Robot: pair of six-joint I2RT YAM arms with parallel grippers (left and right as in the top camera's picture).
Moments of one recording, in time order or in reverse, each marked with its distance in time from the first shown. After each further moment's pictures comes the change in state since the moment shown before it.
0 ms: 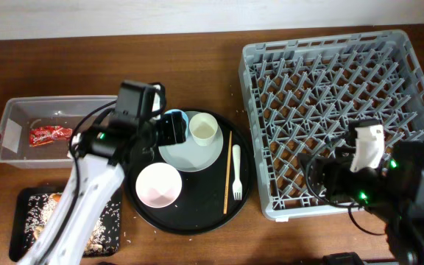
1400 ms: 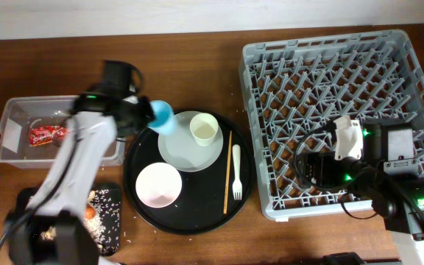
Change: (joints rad) left arm 0.190 0.284 0.128 -0.065 -0.019 -0.089; right arm 0.000 0.166 0.001 -0.114 0.009 -0.023
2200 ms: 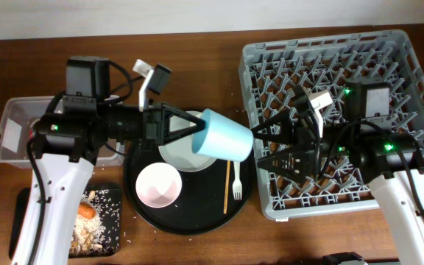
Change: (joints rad) left arm -0.027 -0.301 0.098 -0.060 1.262 0.435; right arm 0.013 0.244 0.000 0.410 -1.184 -0.353
